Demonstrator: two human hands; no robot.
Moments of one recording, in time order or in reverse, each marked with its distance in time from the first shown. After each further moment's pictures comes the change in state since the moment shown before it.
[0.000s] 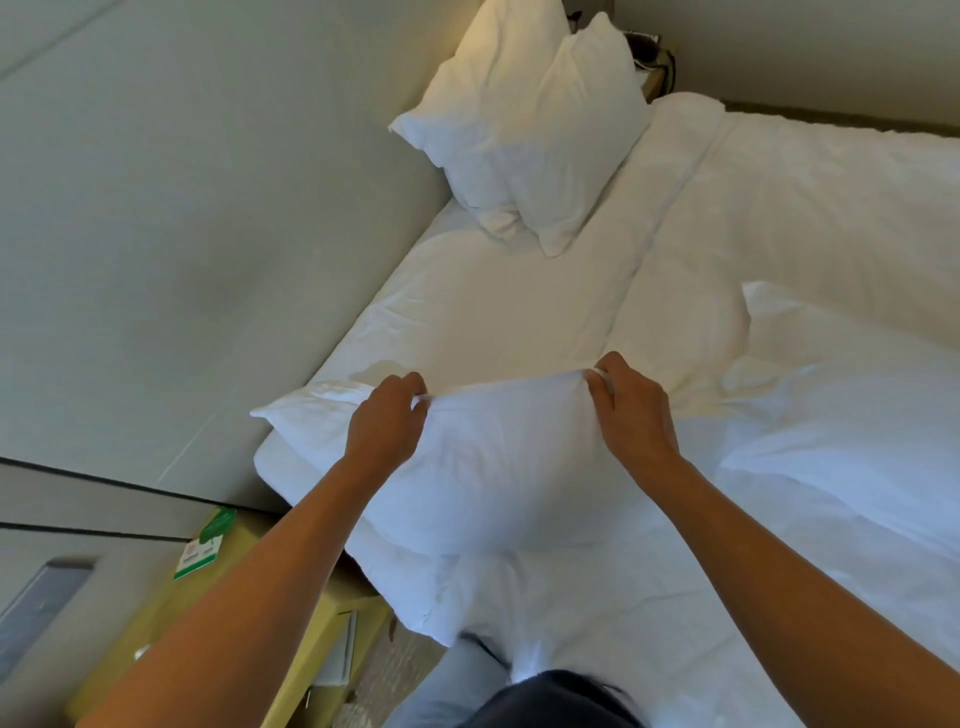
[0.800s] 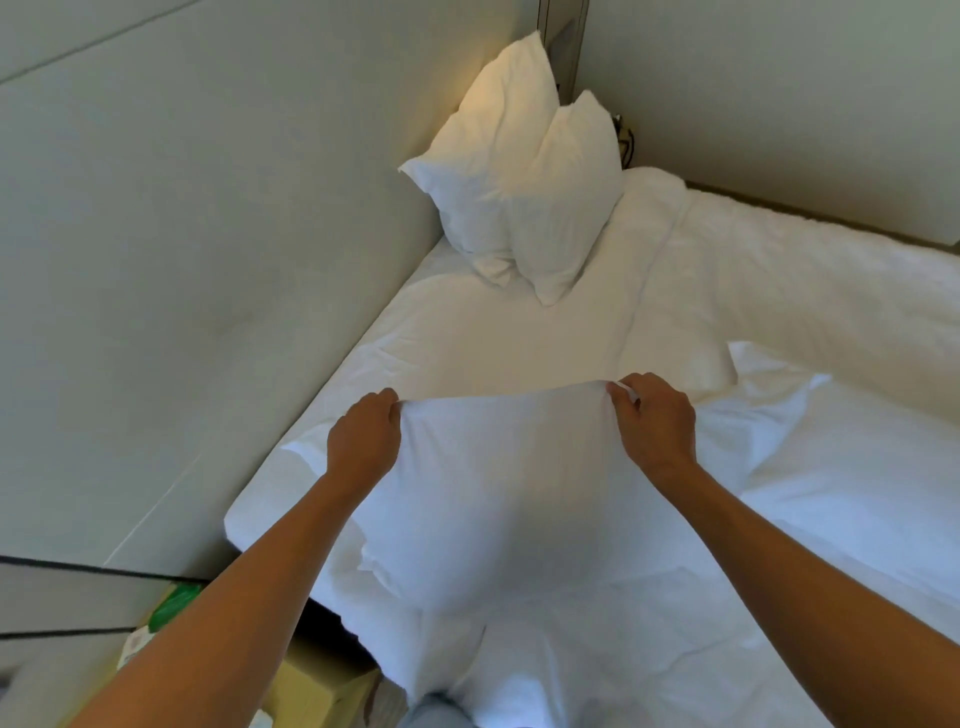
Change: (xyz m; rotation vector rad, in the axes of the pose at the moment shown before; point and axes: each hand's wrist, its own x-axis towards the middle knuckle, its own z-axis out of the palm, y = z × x) left_hand 0.089 -0.150 -0.028 -0.046 0.055 0.000; right_hand 0.063 -0.090 0.055 -0.250 0.184 0.107
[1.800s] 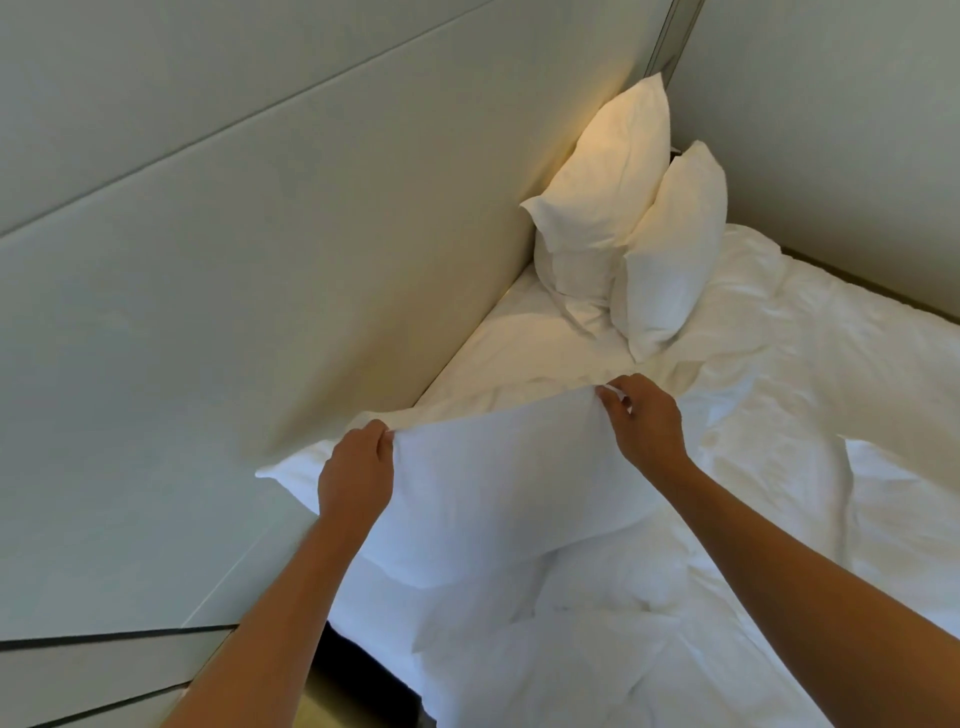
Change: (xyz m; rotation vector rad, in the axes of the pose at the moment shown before) left_hand 0.102 -0.226 -0.071 -0.214 0.036 -0.234; right_hand 0.108 -0.232 0.167 0.070 -0.114 -0.152
